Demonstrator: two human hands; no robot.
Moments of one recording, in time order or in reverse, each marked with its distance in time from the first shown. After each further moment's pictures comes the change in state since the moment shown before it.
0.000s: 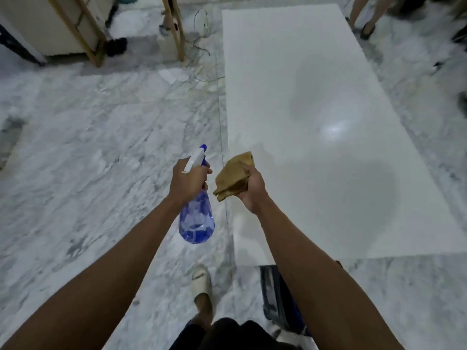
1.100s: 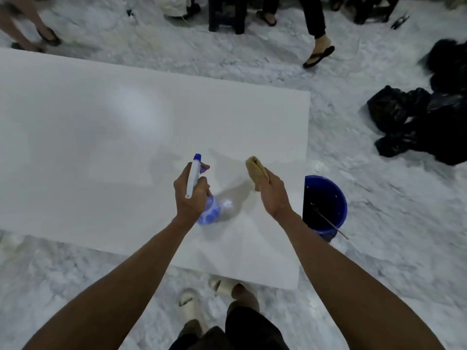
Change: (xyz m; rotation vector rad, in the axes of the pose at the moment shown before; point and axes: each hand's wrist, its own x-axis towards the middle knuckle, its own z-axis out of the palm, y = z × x) left_hand 0.129 0.052 0.241 0.126 -1.126 0.719; right_hand -0.028 -0.023 -0.096 0.009 1.154 -0.459
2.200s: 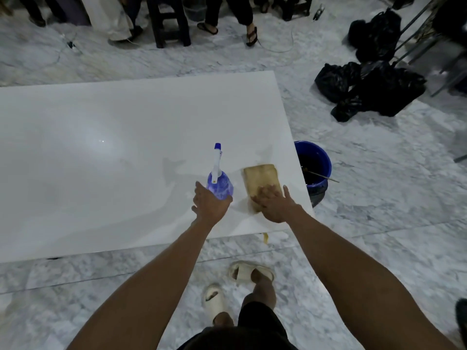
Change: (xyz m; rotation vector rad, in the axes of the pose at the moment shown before) left_hand -0.065 -0.060 -0.059 0.526 -0.487 -0.406; right_hand -0.108 0.088 0.071 -1.288 -0.383 0.265
